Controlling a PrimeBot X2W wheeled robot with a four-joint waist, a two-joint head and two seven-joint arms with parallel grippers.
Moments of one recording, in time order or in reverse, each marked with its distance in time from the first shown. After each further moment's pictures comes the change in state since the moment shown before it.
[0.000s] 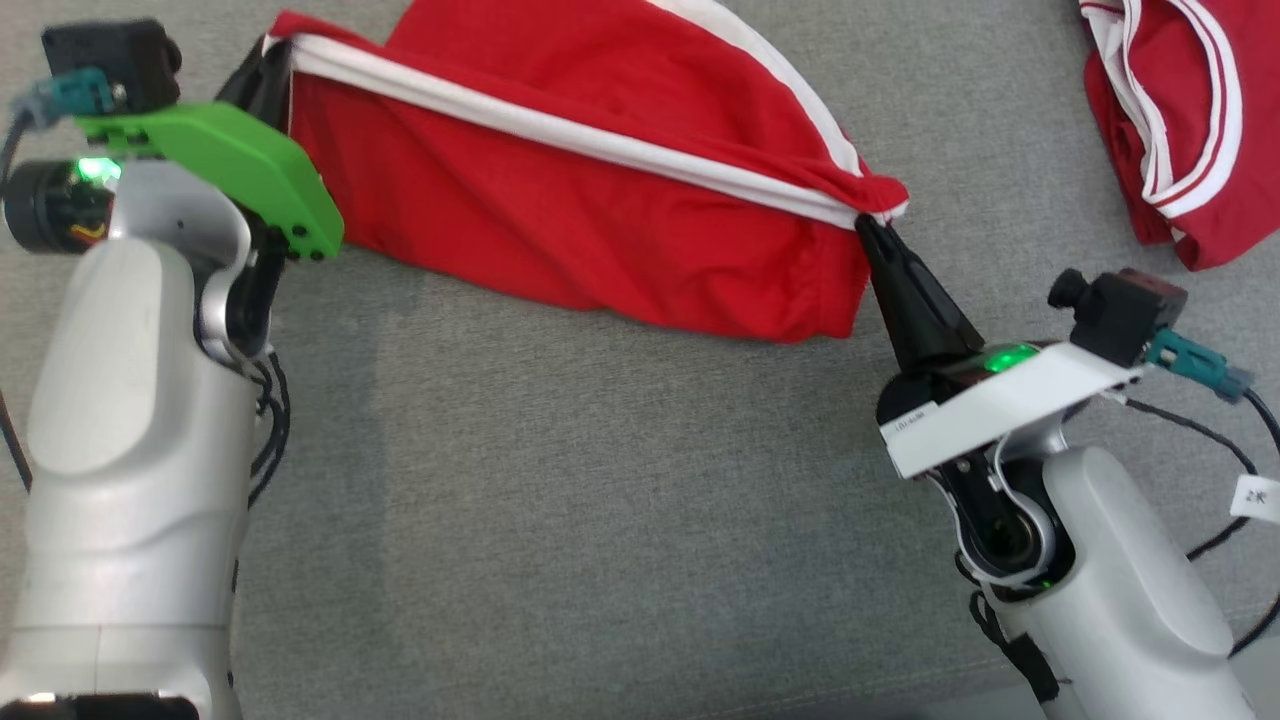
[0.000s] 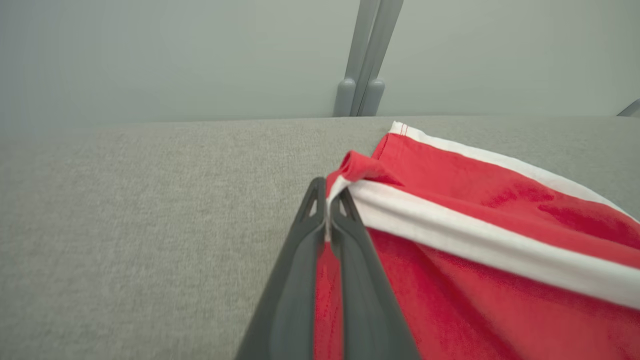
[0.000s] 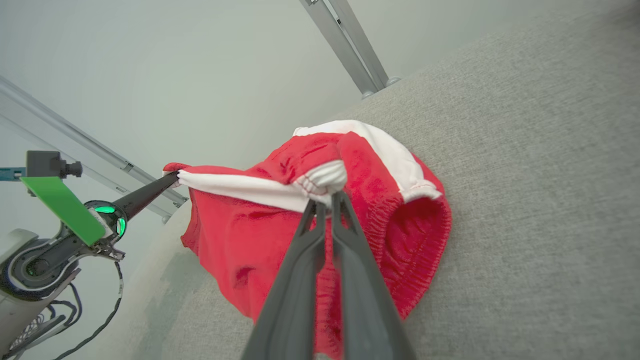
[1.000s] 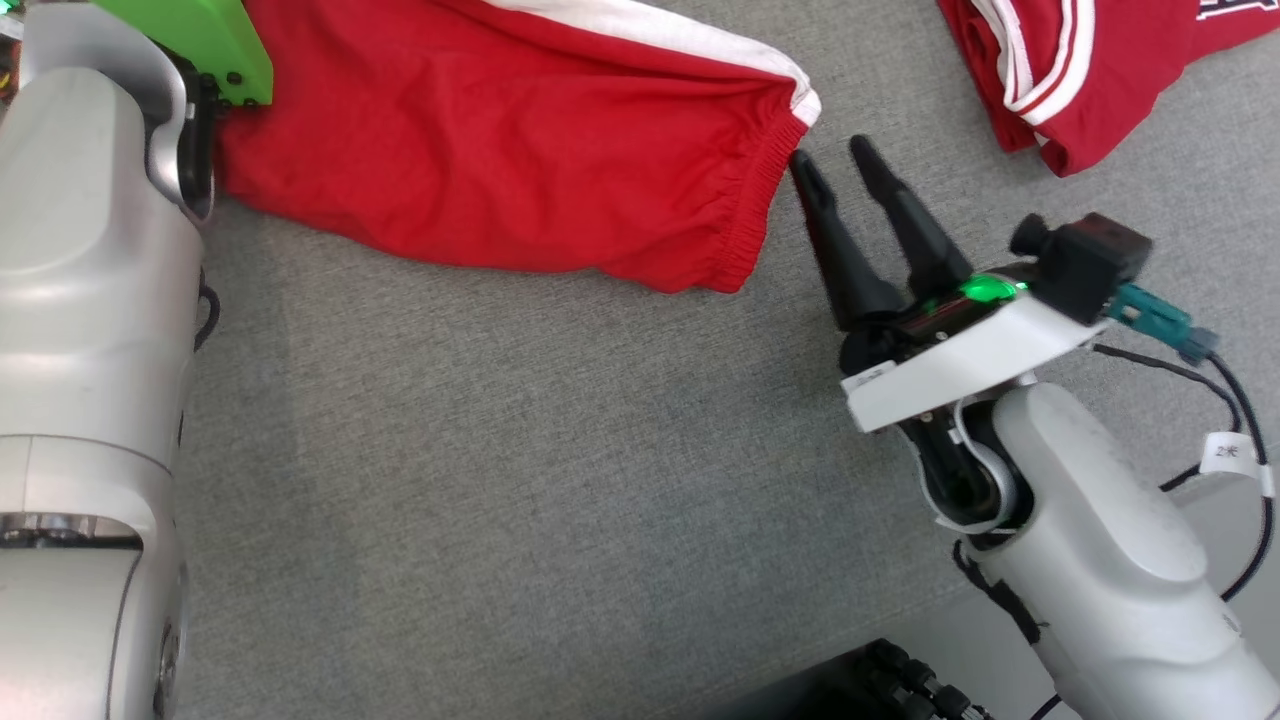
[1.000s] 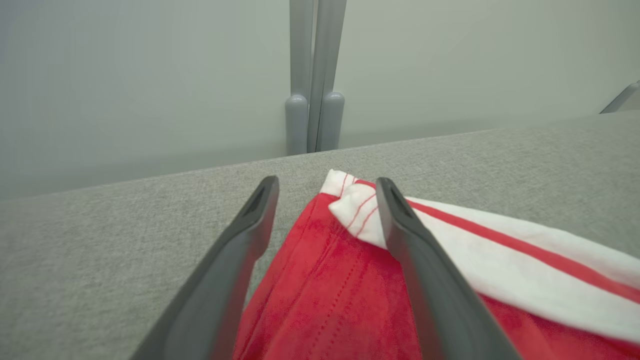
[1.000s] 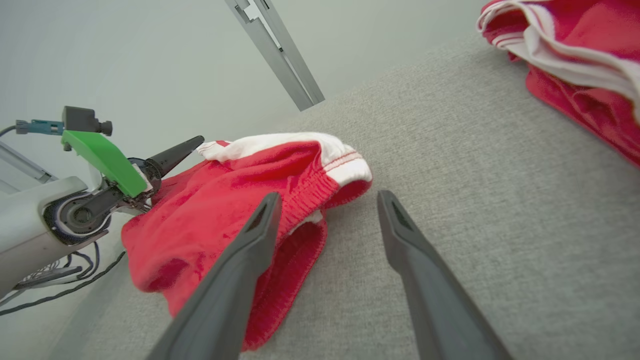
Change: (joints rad) left arm -0.436 0.010 -0.077 0.617 0.081 0.008 -0.382; right arm -0.196 -0.045 0.179 0.148 0.024 -0.001 -0.194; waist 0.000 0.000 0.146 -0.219
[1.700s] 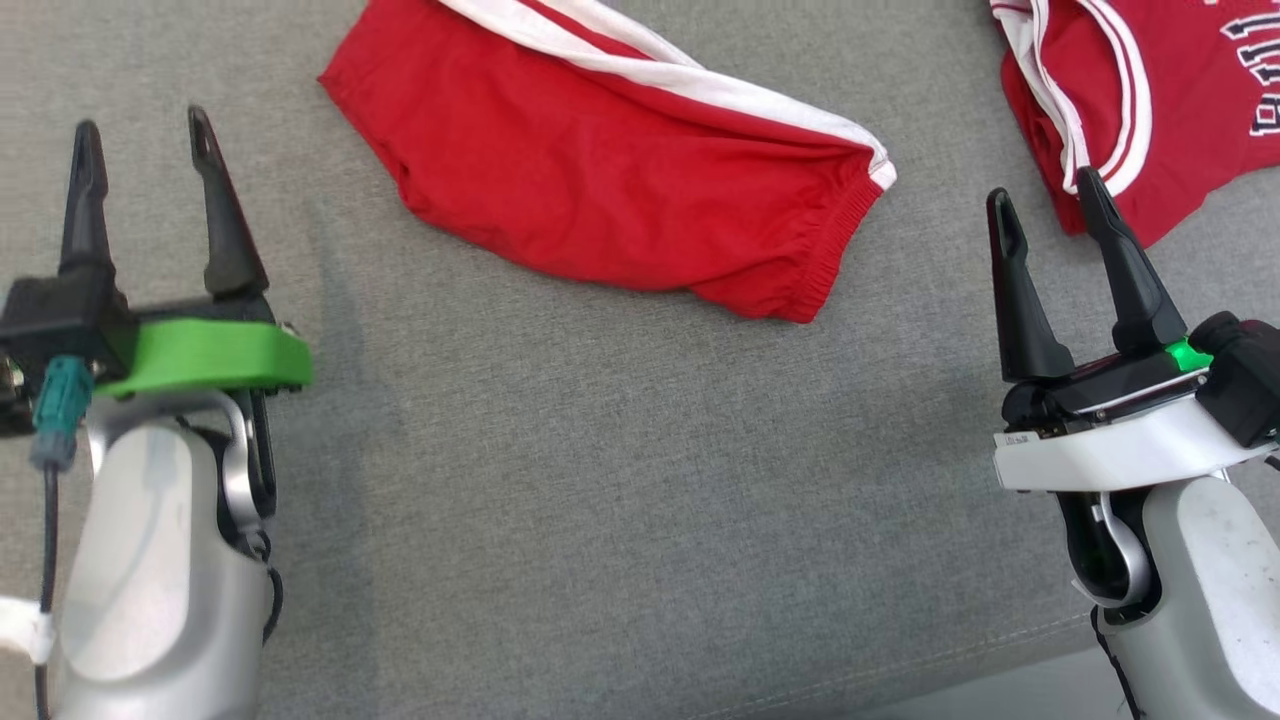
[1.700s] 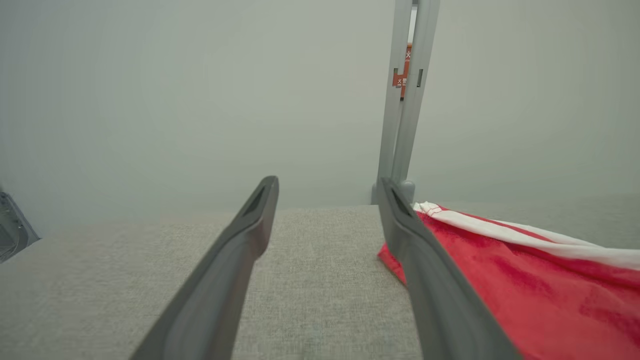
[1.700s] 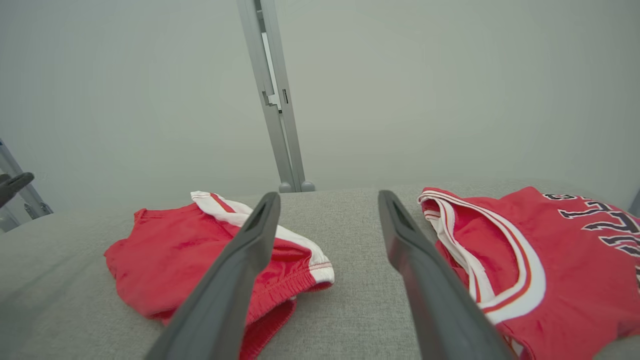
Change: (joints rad) left arm 0.741 0.002 0.128 -0.875 0.060 0.187 -0.088; right arm 0.277 -0.021 -0.337 -0.258 -0.434 0.000 -0.003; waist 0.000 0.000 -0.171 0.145
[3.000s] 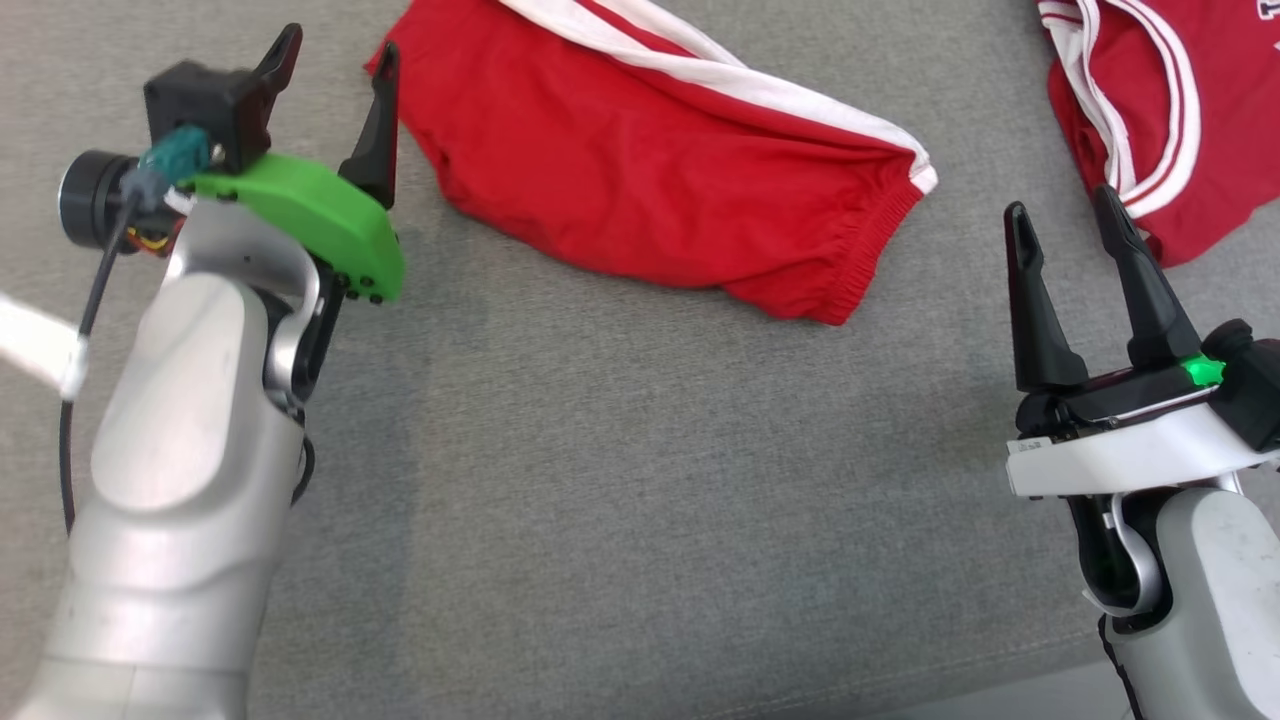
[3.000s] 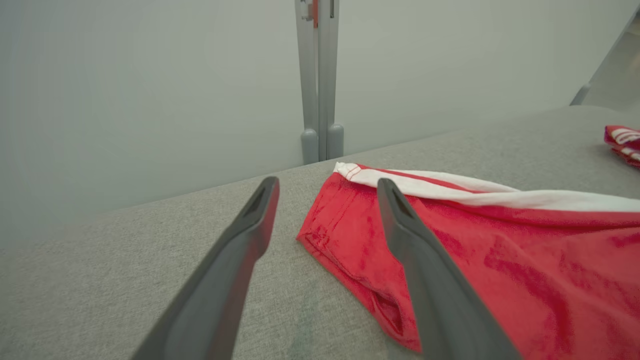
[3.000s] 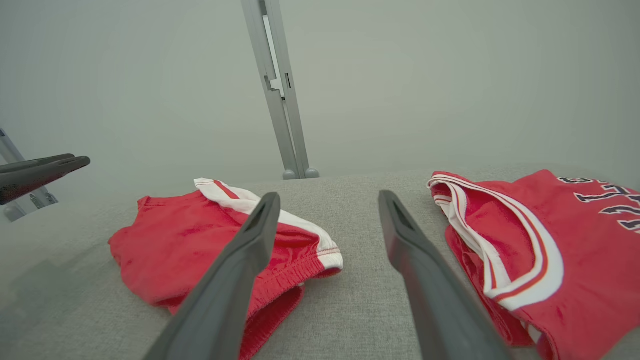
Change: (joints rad) left arm -0.245 0.006 -0.183 0.164 -0.063 -0.203 0.312; right arm 0.039 0.015 -0.048 -0.020 -0.015 0.000 0.049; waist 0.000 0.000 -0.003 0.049
